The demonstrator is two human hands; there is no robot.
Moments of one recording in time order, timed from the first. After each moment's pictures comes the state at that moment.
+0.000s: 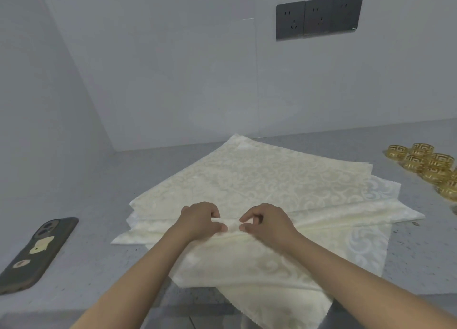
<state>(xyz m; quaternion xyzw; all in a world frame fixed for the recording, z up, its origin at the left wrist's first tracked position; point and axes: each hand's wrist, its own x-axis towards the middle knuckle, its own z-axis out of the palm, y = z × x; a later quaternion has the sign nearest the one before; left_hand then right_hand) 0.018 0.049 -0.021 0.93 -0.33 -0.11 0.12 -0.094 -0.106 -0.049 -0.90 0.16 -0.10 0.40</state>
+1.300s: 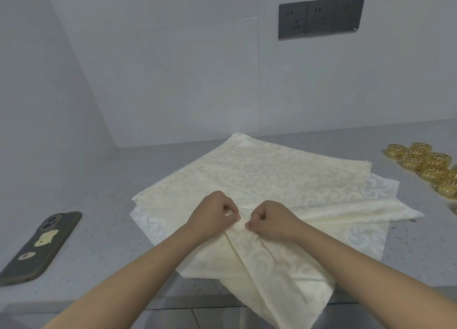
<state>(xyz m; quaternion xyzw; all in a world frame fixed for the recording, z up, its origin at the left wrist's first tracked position) -0.003 0.041 -0.022 0.87 -0.40 -0.06 0.29 -0.099 -0.109 -0.035 -0.90 0.14 -0.01 0.42</state>
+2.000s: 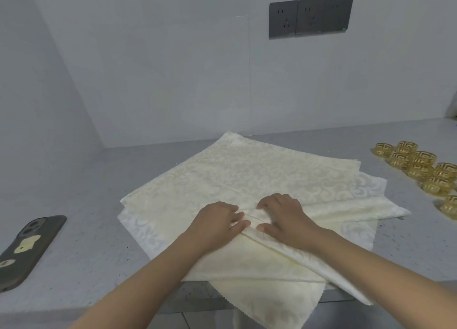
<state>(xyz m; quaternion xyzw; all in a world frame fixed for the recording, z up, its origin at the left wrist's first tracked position) -0.013 0.026 -0.038 0.86 -0.49 -0.01 0.09 -0.125 -0.151 -0.058 -0.98 0.06 -0.10 0.16</state>
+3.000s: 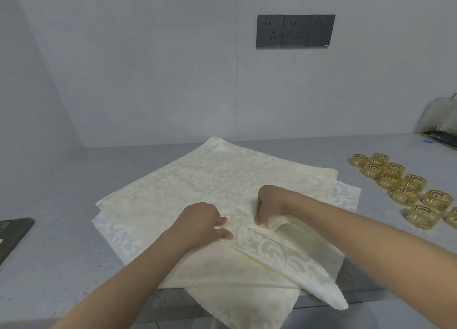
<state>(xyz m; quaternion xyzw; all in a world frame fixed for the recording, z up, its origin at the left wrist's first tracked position) -0.003 0.007 -0.033 0.88 -0.47 -0.05 -0.01 -0.095 -0.169 0.013 -0.95 0.22 0.17 0.16</state>
